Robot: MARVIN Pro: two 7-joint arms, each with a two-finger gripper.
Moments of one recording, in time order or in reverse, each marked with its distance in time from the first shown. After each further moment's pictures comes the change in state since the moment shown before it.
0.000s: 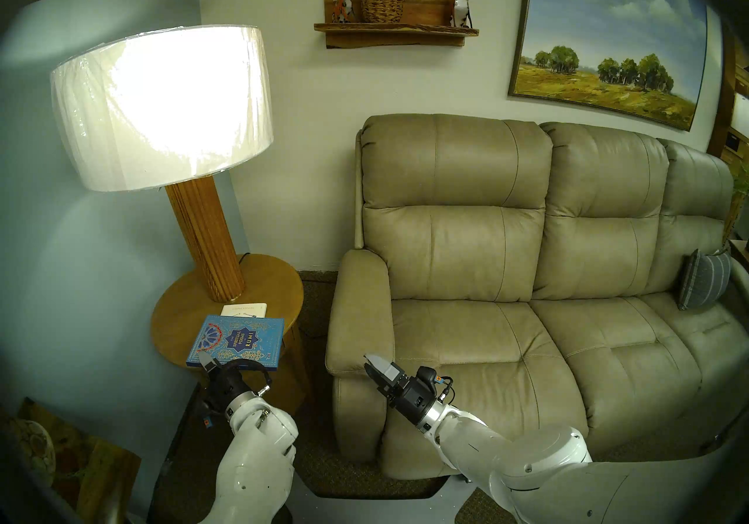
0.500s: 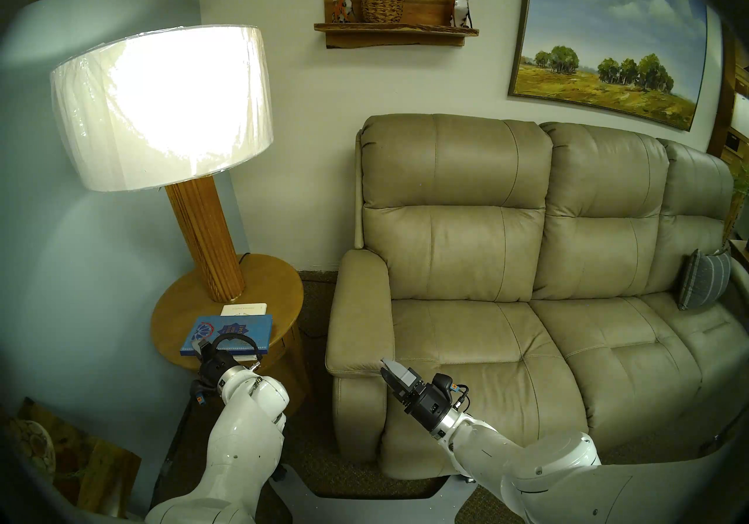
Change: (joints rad) left arm -0.081 0.069 0.052 0.015 0.066 -0.162 0.270; right arm -0.016 0.038 0.035 0.016 0.015 -0.005 0.009
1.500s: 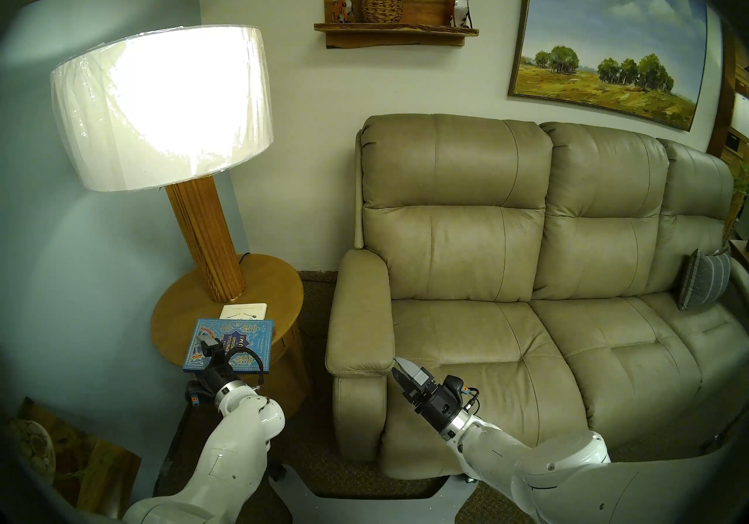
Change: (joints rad) left arm 0.030 0.116 0.187 0.076 0.309 -0.200 0.230; right arm -0.003 0.047 0.041 0.034 0.008 0.020 0.001
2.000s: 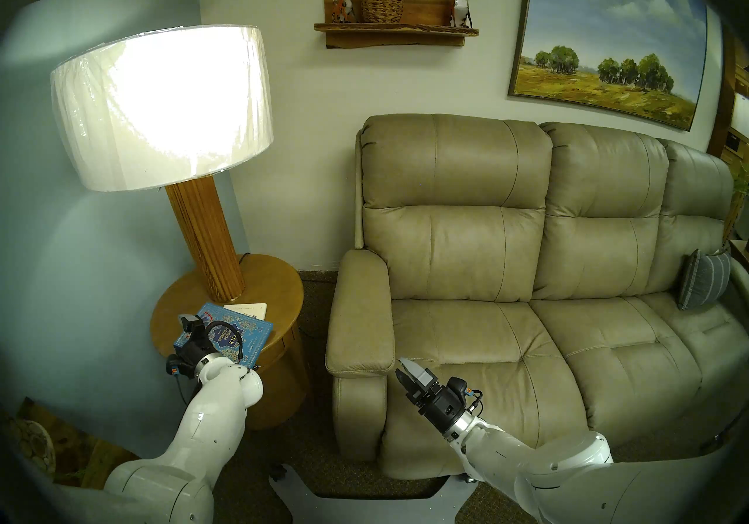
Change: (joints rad) left arm -0.143 0.092 0.027 0.098 0.063 0.039 0.152; right arm -0.005 0.013 0.015 0.003 0.000 0.008 0.000
